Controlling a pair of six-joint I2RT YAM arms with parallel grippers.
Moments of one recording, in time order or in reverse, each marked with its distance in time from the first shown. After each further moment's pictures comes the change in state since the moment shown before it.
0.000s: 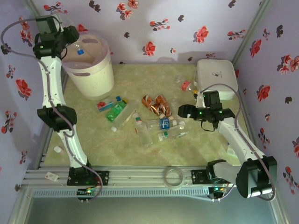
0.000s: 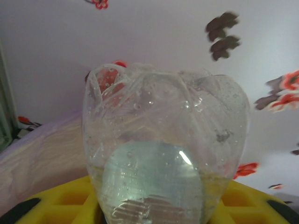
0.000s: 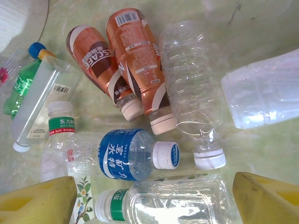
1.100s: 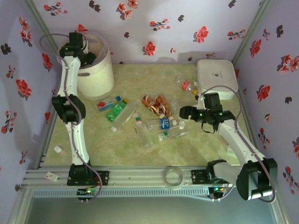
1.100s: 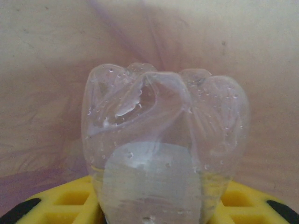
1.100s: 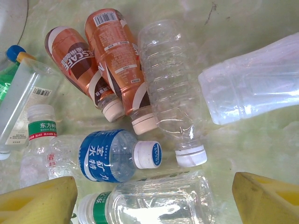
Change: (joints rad) left arm -0.106 0.217 -0.027 -0.258 -0.151 0.237; right arm 0.000 -0.018 -0.031 0.005 0.067 0.003
